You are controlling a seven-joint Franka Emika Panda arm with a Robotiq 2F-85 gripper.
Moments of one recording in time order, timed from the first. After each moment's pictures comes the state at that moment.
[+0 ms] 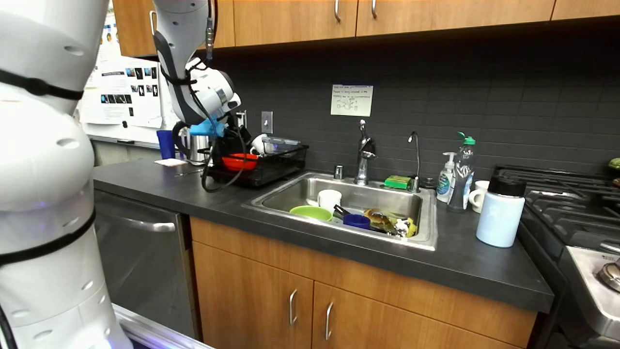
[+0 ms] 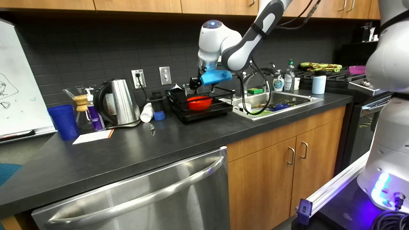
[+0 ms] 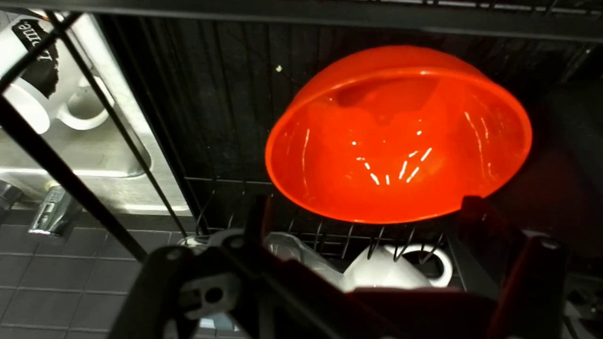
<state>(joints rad) -0.28 0.33 0.59 -1.99 -1.06 2.66 1.20</state>
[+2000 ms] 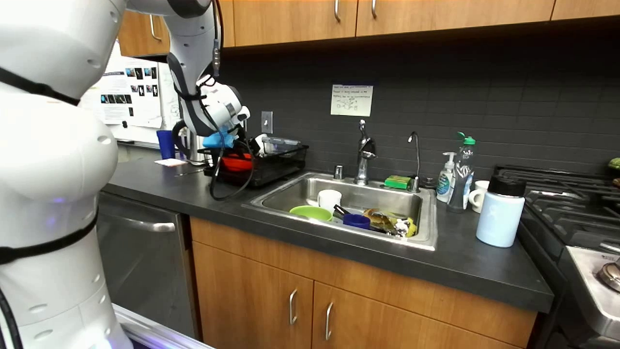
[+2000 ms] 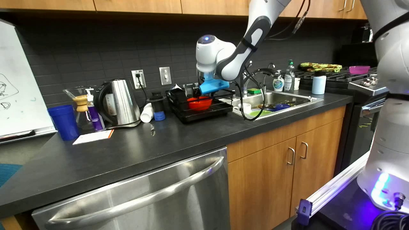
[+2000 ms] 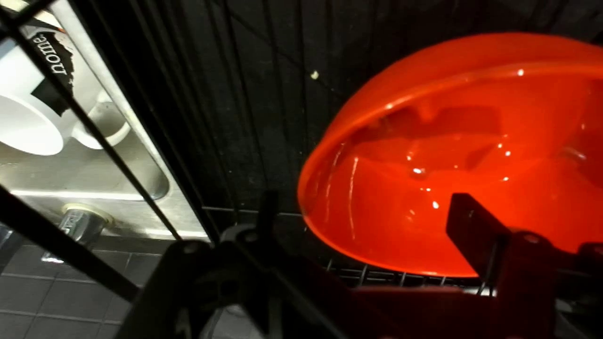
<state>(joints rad) -0.04 0.45 0.30 -1.87 -1.03 2.63 1.21</state>
